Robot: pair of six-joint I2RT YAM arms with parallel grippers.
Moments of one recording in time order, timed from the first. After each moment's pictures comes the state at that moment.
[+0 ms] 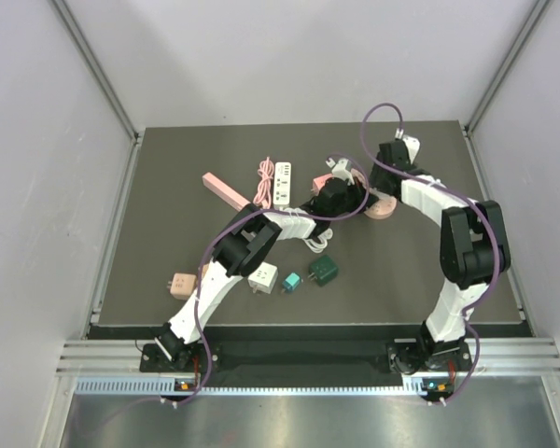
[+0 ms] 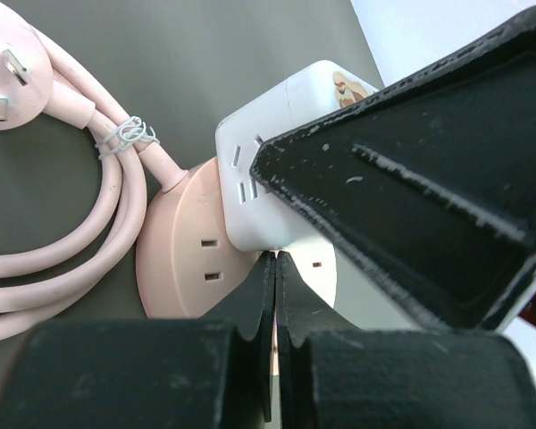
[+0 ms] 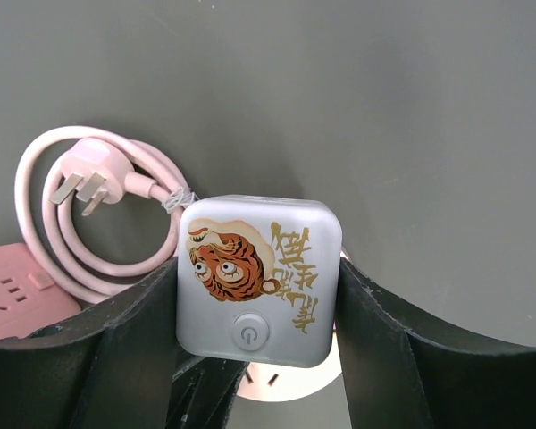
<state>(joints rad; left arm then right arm) -0.80 2.53 1.75 0.58 0.10 -0.83 0.22 1.82 1.25 -0.21 0.31 0.46</state>
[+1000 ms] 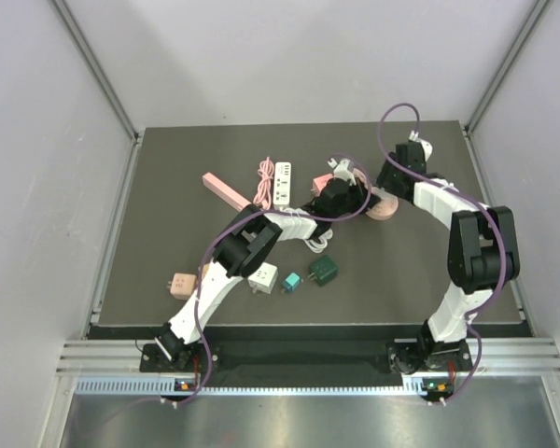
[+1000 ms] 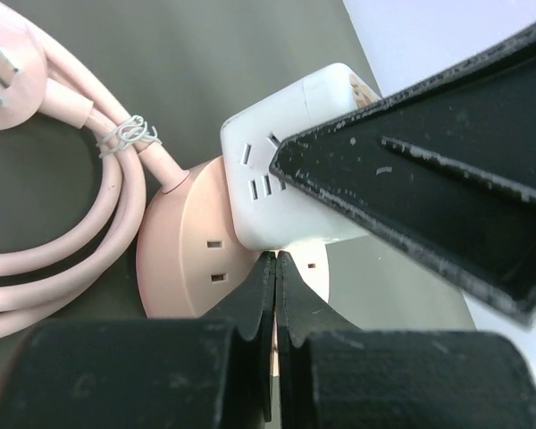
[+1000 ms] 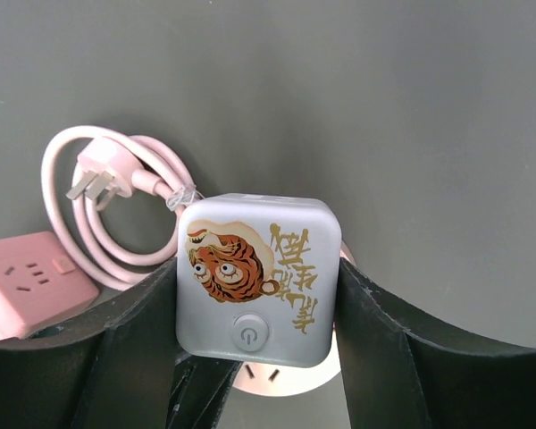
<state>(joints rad) -0.81 2.52 1.75 0.58 0.10 -0.83 0.14 1.77 1.18 -0.17 0.19 0.50</state>
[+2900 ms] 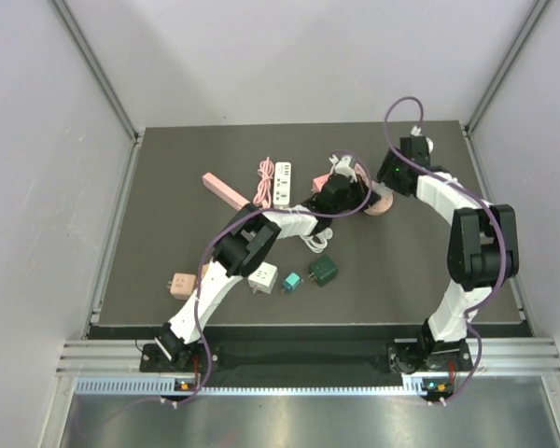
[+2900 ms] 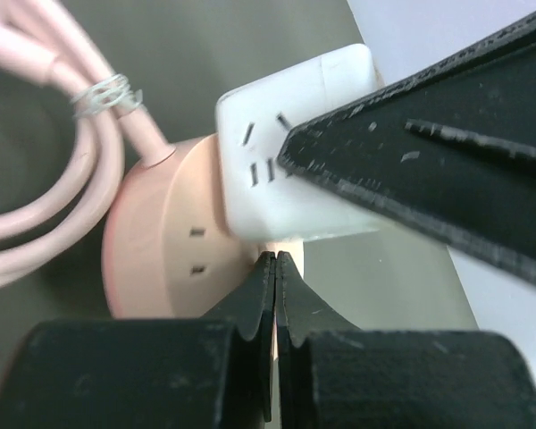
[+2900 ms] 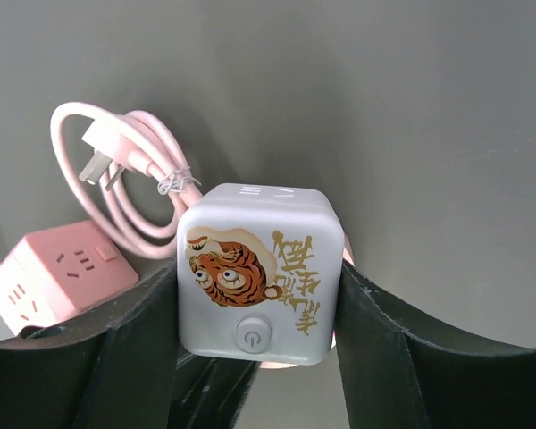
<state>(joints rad) -0.80 2.52 1.80 0.51 0.11 -0.81 0.10 1.79 1.25 -0.23 0.02 0.55</state>
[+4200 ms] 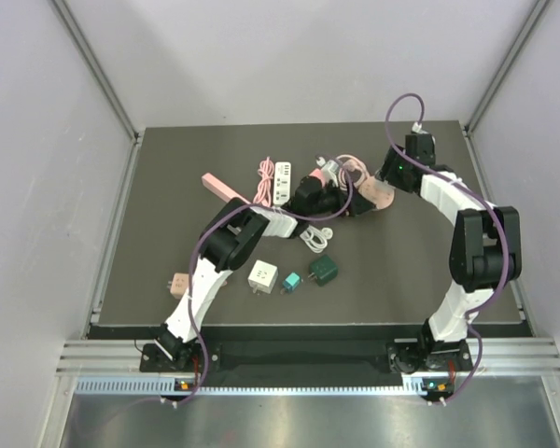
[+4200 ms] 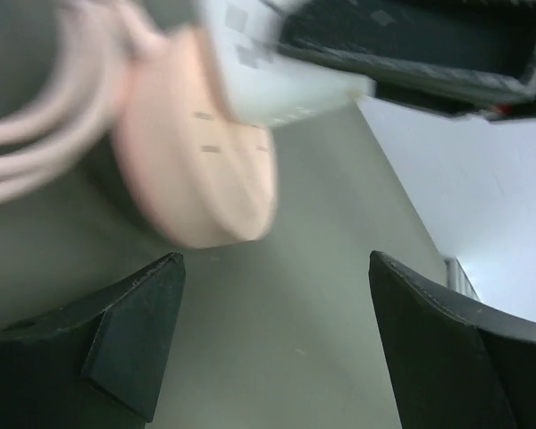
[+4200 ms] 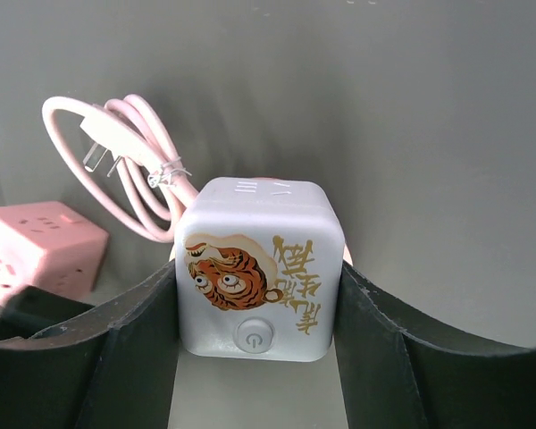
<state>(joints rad) -0.72 2.44 1.54 0.80 0.47 -0.81 0.10 1.78 1.27 -0.23 0.01 0.46</state>
